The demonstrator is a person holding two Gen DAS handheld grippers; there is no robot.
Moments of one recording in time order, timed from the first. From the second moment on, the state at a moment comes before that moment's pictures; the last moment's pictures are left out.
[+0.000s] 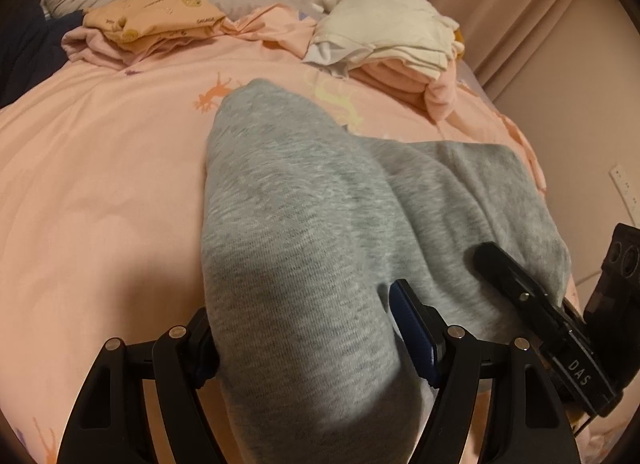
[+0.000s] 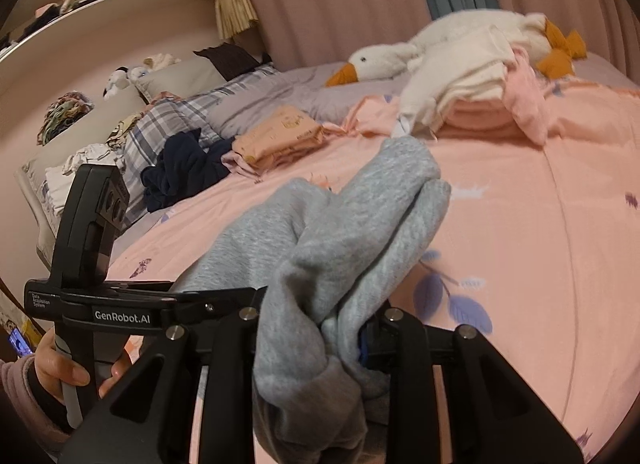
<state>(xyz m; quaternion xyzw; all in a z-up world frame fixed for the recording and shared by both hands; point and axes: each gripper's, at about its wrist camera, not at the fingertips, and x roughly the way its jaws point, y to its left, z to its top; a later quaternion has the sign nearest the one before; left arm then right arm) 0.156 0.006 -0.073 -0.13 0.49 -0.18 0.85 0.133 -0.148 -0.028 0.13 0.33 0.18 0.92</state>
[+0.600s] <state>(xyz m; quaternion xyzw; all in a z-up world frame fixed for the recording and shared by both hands) 0.156 0.009 -0.079 -0.12 0.50 -0.17 0.84 0.133 -0.172 -0.052 0.19 0.37 0.17 0.89</state>
